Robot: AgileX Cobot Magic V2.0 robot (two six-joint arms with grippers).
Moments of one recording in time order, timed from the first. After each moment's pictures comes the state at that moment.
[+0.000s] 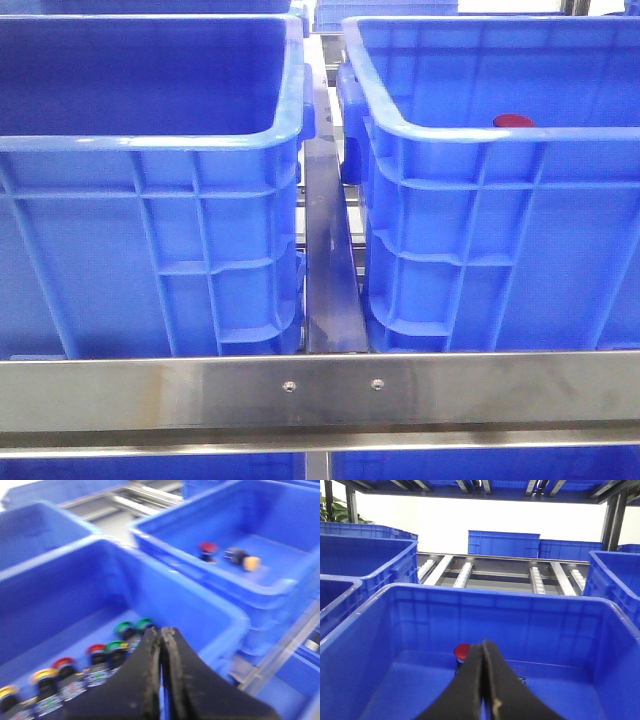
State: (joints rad) left arm -0.54 0.45 -0.51 -0.21 0.31 0.41; right arm -0.12 0.30 -0.29 1.65 0.19 -1.65
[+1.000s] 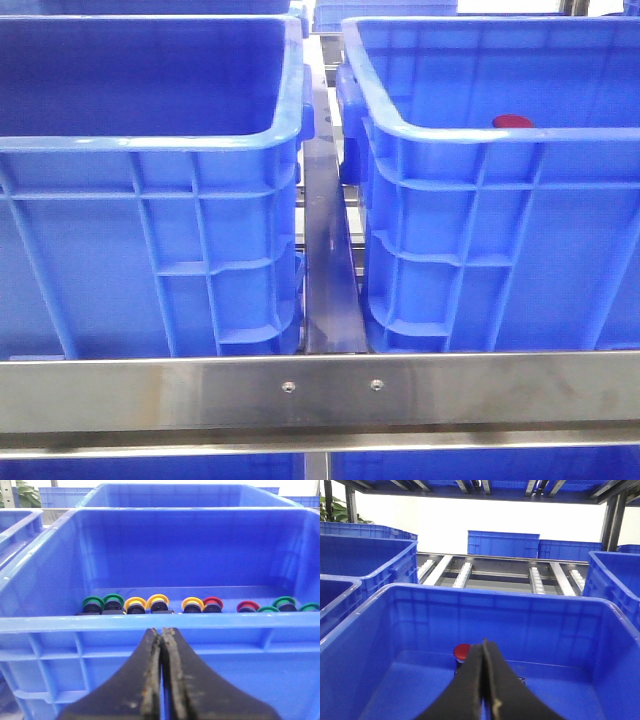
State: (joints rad) left arm -0.02 -0.01 0.00 0.01 0.08 0.00; right arm -0.12 0.30 -0.29 1.65 0.19 -1.65
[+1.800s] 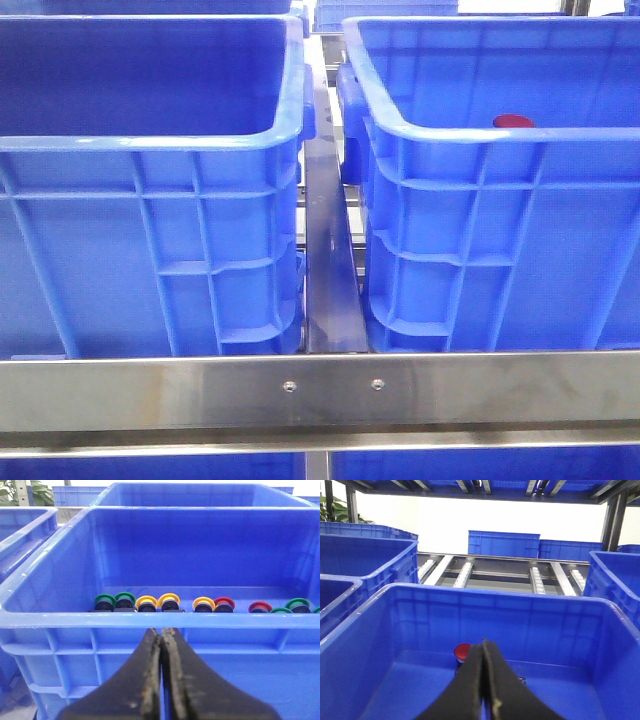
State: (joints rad) left arm 0.01 -0.01 0.00 0.01 0.09 0.00; right arm -0.12 0.30 -0.29 1.65 0.19 -1.65
